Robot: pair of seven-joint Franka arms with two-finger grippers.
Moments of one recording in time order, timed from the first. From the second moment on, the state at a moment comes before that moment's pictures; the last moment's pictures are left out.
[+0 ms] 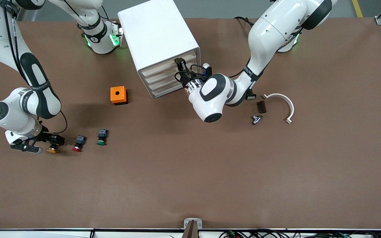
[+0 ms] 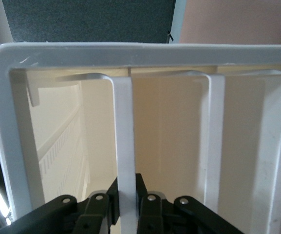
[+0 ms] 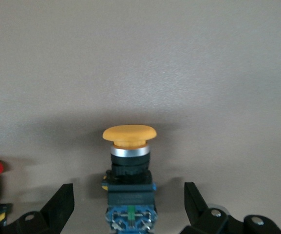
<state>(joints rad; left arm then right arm) -0.50 0.80 -0.32 -1.45 -0.96 1.53 -2.47 -0.17 0.58 -0.09 -2.00 0.04 2.66 -0.11</state>
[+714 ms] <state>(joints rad) -0.37 0.80 -0.23 -1.37 -0.96 1.52 -2.39 -0.17 0.52 -0.08 -1.82 0.09 2.23 -0.12</state>
